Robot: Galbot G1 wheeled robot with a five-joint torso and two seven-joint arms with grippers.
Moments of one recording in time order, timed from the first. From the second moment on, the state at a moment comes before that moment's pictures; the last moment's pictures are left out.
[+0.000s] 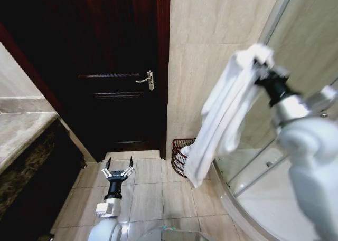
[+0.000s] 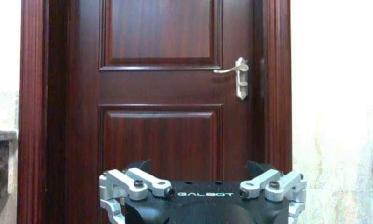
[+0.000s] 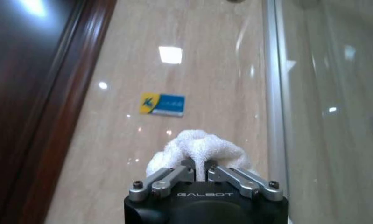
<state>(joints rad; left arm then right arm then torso) 1.79 -1.48 -0.57 -2.10 -0.08 -0.33 -0.13 -0.55 0.75 0.60 2.10 0.86 -0.42 0.21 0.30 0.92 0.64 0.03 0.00</state>
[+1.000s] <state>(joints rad) 1.78 -1.52 -0.58 -2.11 -0.08 -0.33 -0.14 0.45 0.95 0.02 1.52 1.08 -0.51 0.49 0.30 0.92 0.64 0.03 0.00</state>
